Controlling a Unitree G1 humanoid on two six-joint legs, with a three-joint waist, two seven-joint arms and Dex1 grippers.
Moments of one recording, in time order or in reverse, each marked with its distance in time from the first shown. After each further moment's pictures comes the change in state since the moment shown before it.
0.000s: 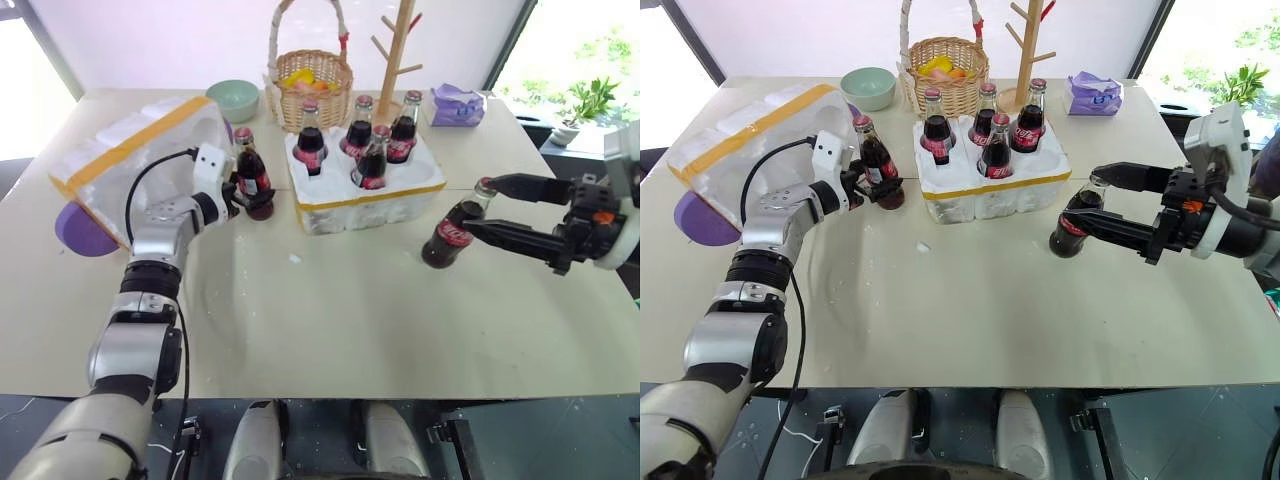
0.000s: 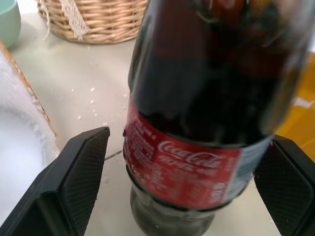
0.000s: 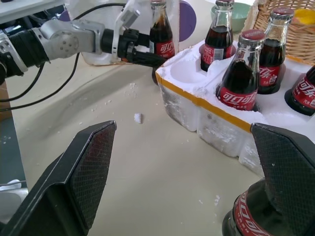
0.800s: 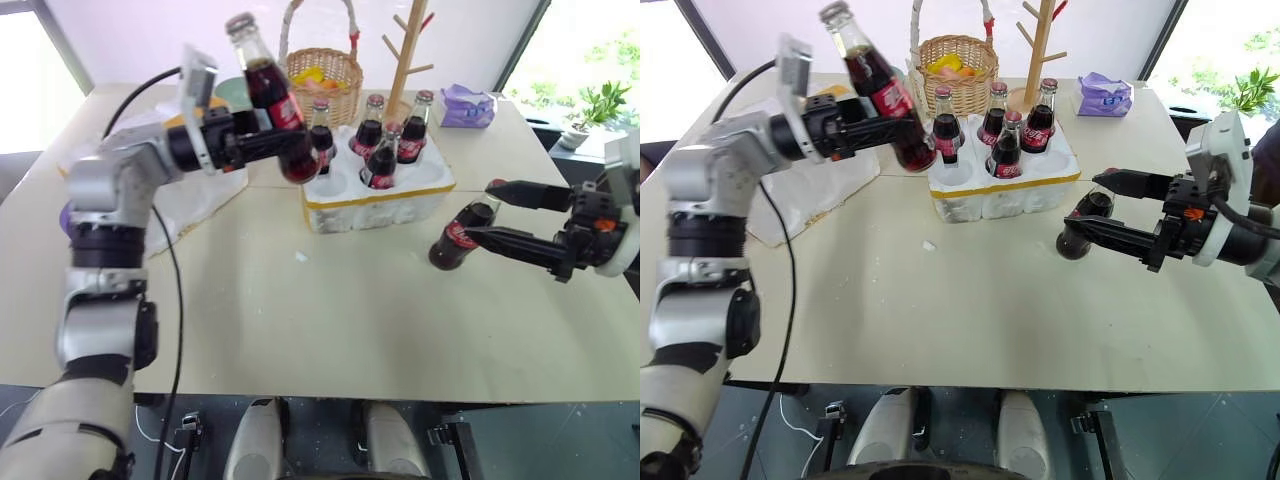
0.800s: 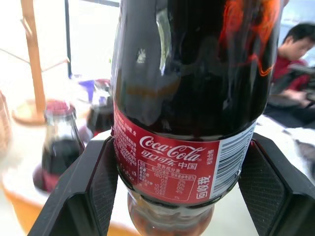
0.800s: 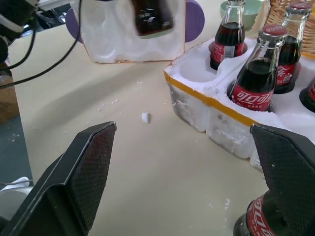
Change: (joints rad) left arm -0.173 0.062 0.005 -0.296 -0.294 0.353 -0.379; right arm 0.052 0.008 -0.028 -0.019 0.008 -0.004 0.000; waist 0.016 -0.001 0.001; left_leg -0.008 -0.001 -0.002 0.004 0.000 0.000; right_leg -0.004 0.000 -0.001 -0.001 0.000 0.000
